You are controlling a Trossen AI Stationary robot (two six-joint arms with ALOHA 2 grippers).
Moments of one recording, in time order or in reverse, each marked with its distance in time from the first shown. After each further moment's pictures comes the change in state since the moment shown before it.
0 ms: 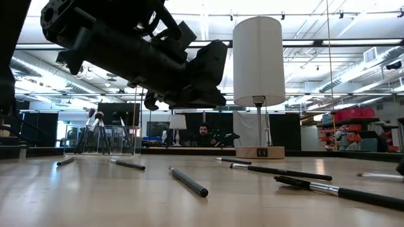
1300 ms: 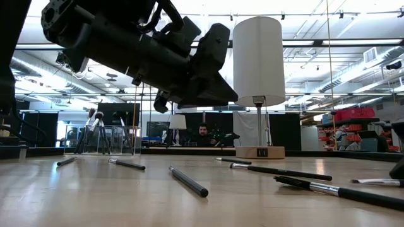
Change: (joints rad) left arm 0.000 0.000 0.000 0.067 0.153 -0.001; right arm -0.006 0.351 0.005 0.598 0.071 -0.265
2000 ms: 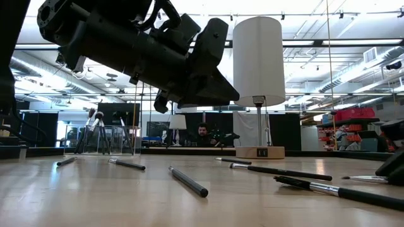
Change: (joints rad) left arm -0.017 0.000 0.000 0.003 0.022 0.001; right arm -0.060 0.041 -0.003 0.075 -0.014 -0.023
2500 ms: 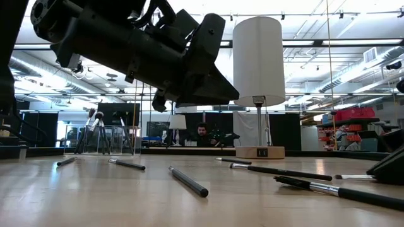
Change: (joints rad) left arm -0.018 0.000 0.000 -0.004 0.000 0.012; right arm 0.031 0.046 -0.003 0.089 0.032 0.127
